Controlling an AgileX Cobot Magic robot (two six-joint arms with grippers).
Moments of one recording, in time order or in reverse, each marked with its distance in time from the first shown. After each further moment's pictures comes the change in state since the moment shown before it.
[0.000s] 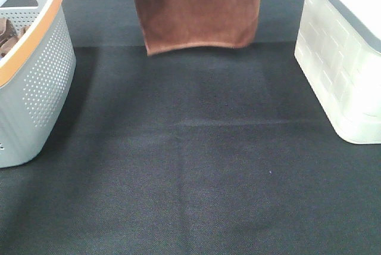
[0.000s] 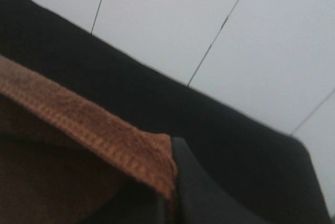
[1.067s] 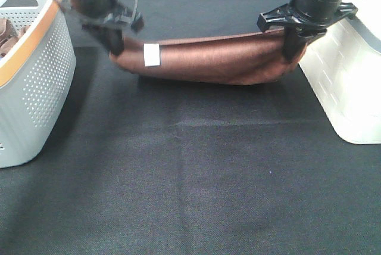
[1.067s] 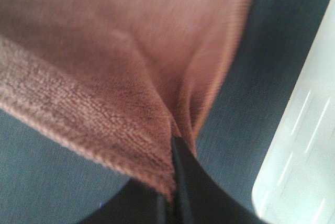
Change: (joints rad) left arm -0.019 0.004 0.133 -0.383 0.793 -0.120; right arm 0.007 0.008 -0.003 0.463 1.107 -0.125
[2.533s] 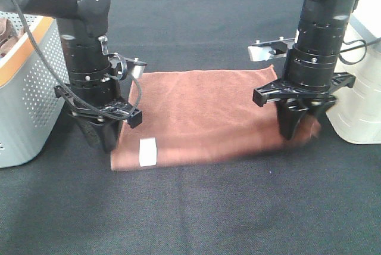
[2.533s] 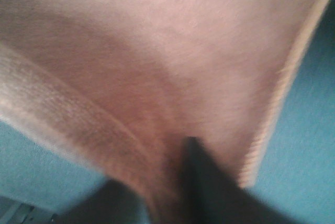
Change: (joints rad) left arm -0.111 -0.061 0.457 0.009 0.003 -0.062; right arm 0.089 -0.001 0.281 0.023 0.118 0.046
